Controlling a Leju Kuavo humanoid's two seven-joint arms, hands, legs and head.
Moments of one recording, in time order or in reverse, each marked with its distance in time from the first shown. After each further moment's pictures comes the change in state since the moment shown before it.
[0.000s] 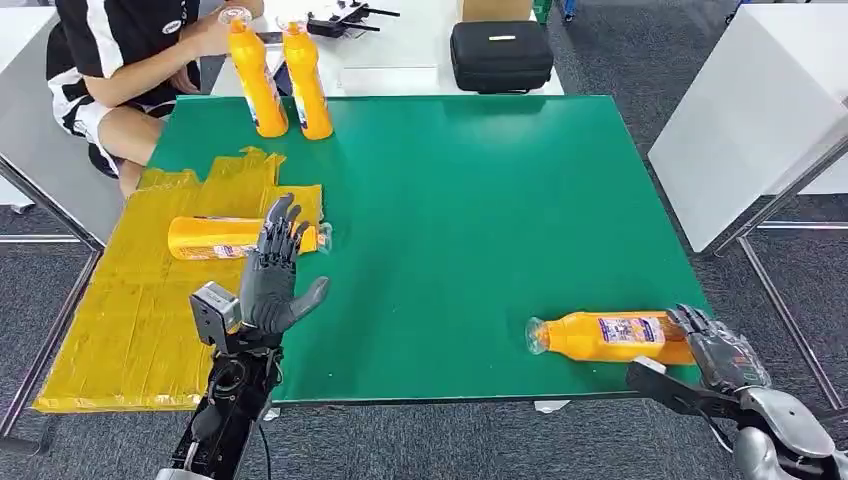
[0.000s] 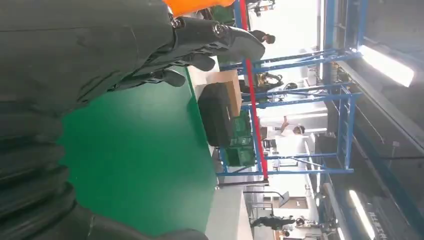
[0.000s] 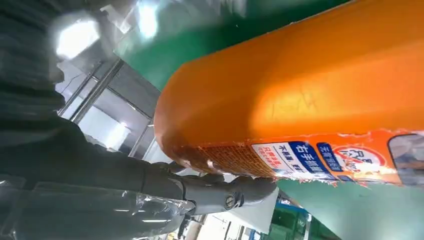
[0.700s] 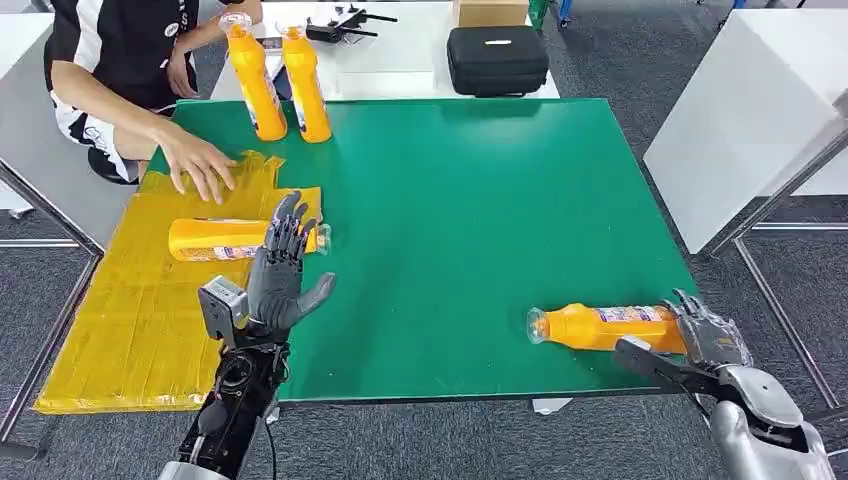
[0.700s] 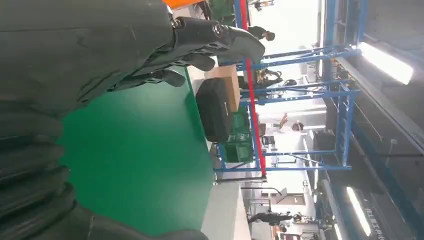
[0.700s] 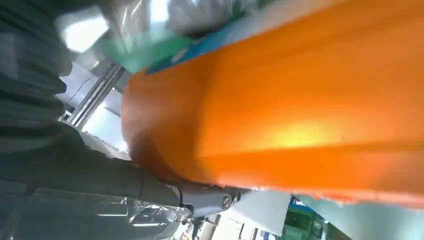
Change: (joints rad) left arm -0.025 -0.005 -0.025 0.040 0.020 0.018 0.006; right arm -0.166 0.037 0.063 0.240 0.074 -0.046 0.031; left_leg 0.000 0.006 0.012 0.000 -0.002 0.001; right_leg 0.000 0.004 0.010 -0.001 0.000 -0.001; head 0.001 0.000
